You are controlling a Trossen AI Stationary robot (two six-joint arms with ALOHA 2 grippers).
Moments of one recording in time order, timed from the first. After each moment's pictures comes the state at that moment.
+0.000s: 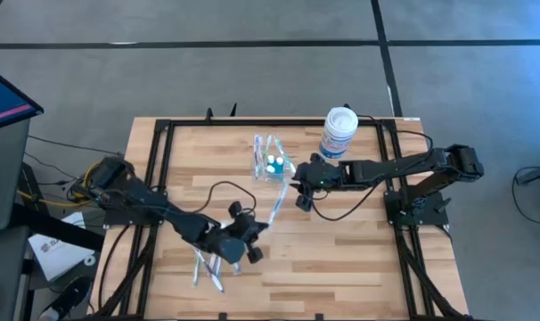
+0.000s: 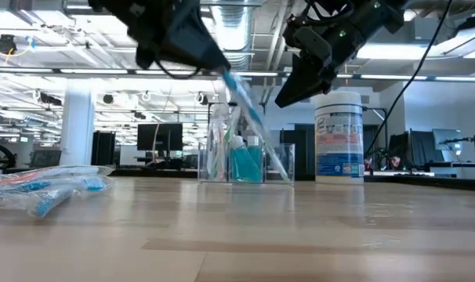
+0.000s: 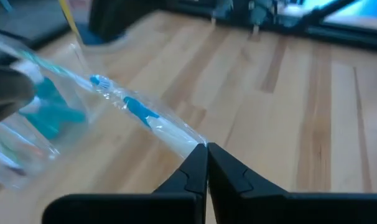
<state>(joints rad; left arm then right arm) -0.50 1.67 1.00 -0.03 -0.81 -0.57 0.01 1.45 0.91 -0.19 0.26 0.20</state>
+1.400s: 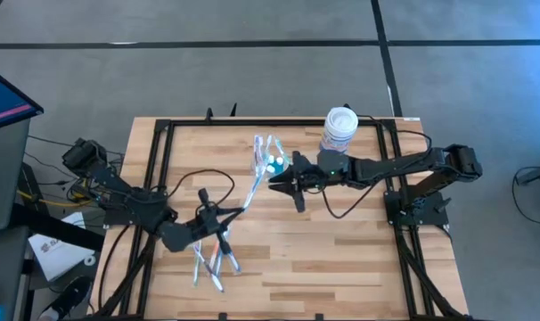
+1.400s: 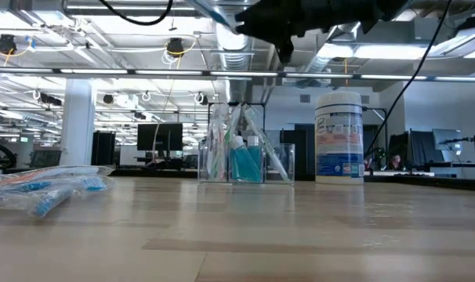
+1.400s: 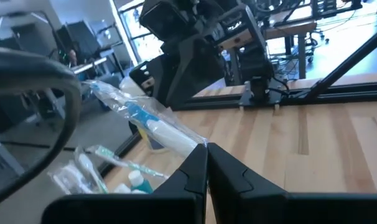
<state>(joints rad) -0.65 1.30 0.74 0.35 -1.14 0.06 -0.02 1.46 0.91 0.36 -0.08 0.24</state>
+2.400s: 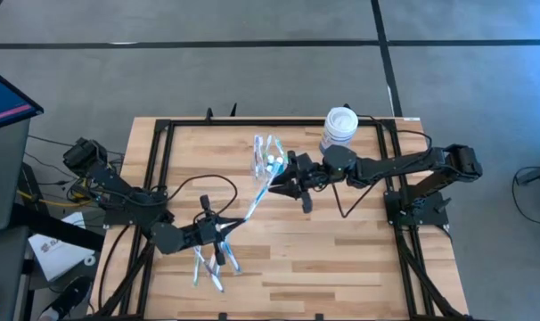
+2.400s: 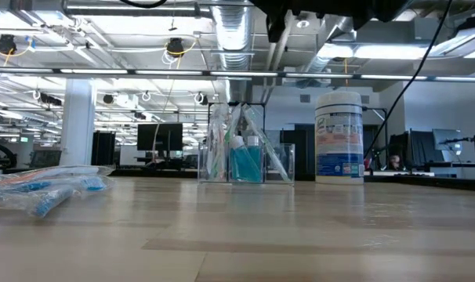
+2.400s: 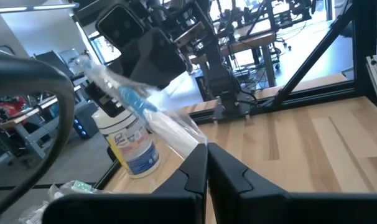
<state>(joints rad) -0.70 1.30 0.74 0.45 -1.05 0.23 -0.03 1.46 0.91 0.56 -0.27 0.26</state>
